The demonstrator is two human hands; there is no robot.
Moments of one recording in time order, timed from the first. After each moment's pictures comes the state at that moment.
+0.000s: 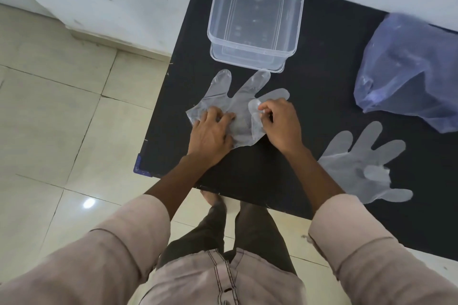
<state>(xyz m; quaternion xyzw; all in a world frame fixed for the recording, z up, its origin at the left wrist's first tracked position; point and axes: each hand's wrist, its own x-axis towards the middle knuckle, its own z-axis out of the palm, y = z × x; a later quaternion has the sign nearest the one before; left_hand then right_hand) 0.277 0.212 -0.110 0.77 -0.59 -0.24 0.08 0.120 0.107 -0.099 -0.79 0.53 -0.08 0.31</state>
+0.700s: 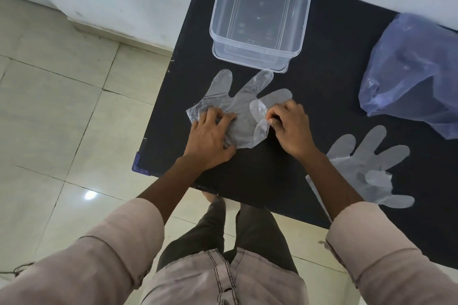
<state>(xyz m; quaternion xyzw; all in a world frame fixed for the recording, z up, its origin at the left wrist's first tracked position) 0.282 0.215 -0.112 0.75 -0.60 -0.27 0.06 0.095 0.098 -0.106 -0.83 0.48 -0.04 0.27</state>
